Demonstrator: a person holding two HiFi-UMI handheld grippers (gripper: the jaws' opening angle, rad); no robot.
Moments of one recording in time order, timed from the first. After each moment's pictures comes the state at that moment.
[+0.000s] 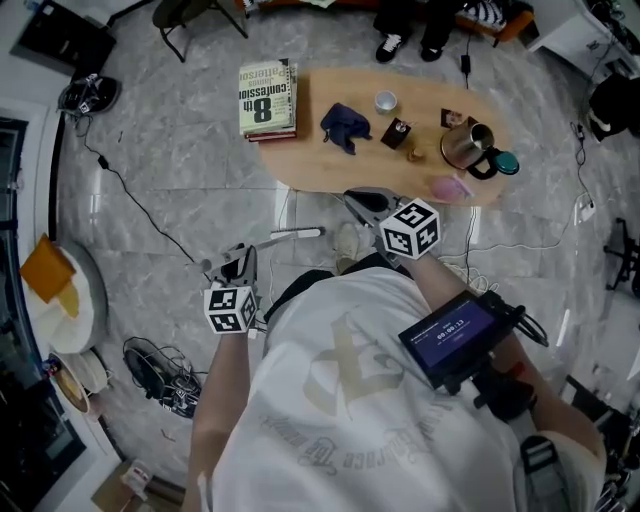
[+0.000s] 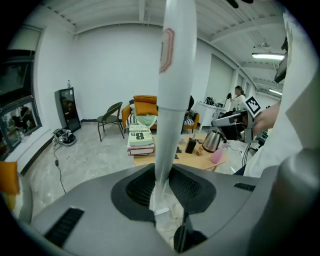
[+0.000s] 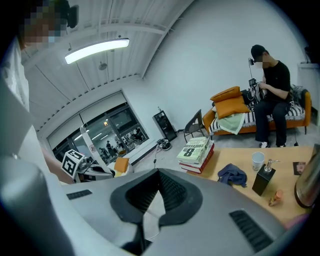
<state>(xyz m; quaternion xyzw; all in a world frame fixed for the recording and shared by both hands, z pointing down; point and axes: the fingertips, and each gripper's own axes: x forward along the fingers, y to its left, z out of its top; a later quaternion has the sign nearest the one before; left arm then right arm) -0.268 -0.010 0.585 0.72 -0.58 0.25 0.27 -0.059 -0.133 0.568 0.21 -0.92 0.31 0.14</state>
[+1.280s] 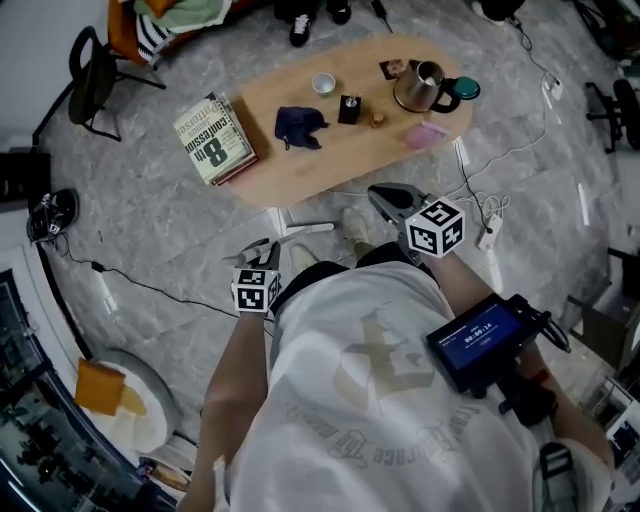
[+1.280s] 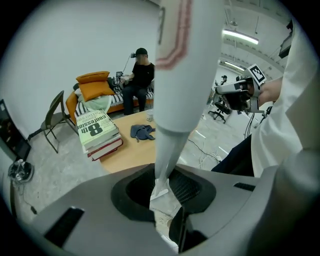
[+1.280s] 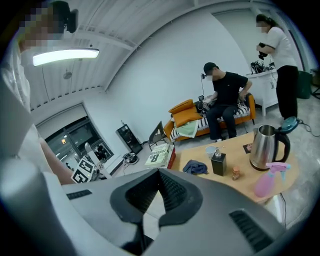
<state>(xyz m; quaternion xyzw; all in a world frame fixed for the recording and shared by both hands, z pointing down) -0.229 -0.095 0.679 0.82 -0.32 0.40 0.26 0.021 -0.124 0.579 0.43 -0.82 0.36 0.11</state>
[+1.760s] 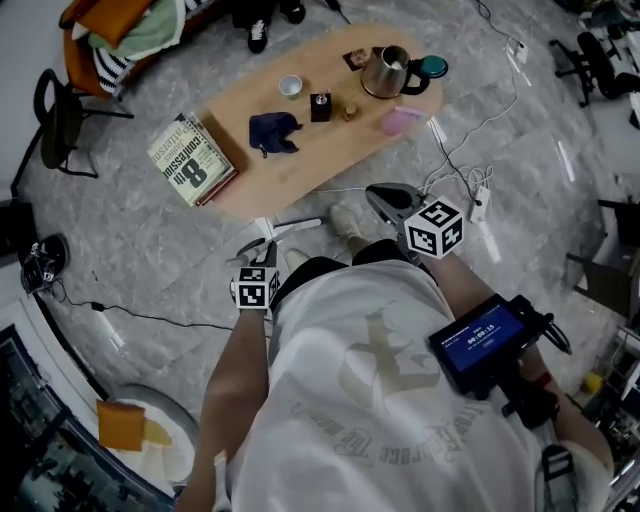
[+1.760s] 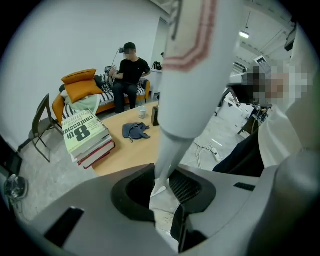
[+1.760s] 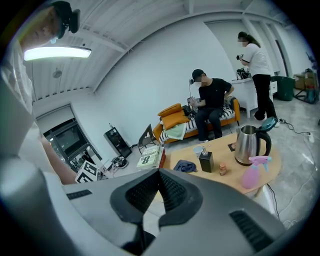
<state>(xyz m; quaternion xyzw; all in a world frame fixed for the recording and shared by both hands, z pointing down) -0.214 -0.112 0.705 0.83 -0.26 0.43 0.24 0.038 -0.101 0.574 0.50 -0.78 0.36 0.10</state>
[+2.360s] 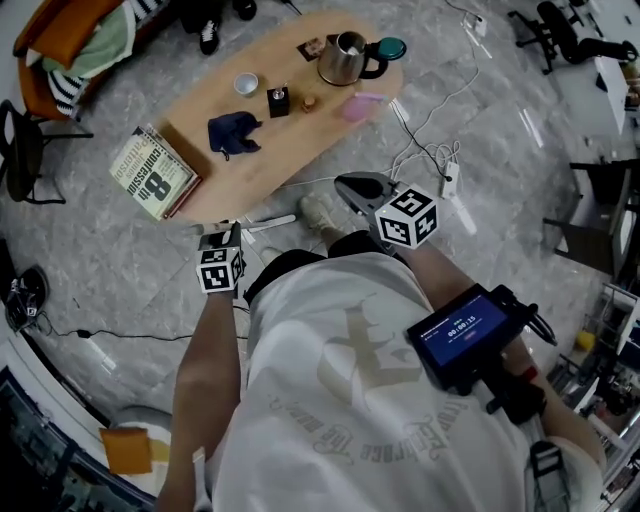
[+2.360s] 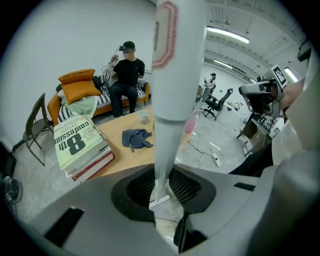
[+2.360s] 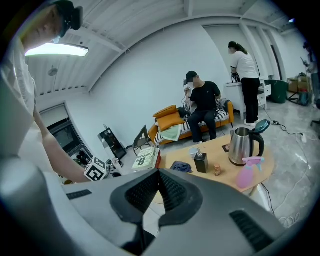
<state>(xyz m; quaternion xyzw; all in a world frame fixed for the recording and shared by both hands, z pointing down) -0.196 -0.173 0.717 0.84 -0.25 0.41 0.24 0.041 -0.105 0.571 0.53 -0.76 0.36 0.11</state>
